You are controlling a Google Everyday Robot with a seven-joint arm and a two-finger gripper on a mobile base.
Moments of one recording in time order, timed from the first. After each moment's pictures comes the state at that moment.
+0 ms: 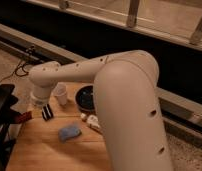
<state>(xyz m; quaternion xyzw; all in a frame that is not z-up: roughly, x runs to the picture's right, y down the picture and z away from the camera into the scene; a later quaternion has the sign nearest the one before) -0.311 0.095 0.708 -0.38 -0.23 0.01 0.90</state>
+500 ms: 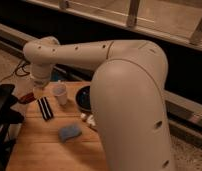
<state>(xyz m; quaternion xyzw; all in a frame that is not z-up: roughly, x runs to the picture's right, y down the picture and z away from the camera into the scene) -0.279 0.003 0.682 -0.32 -0.19 0.04 0.93</state>
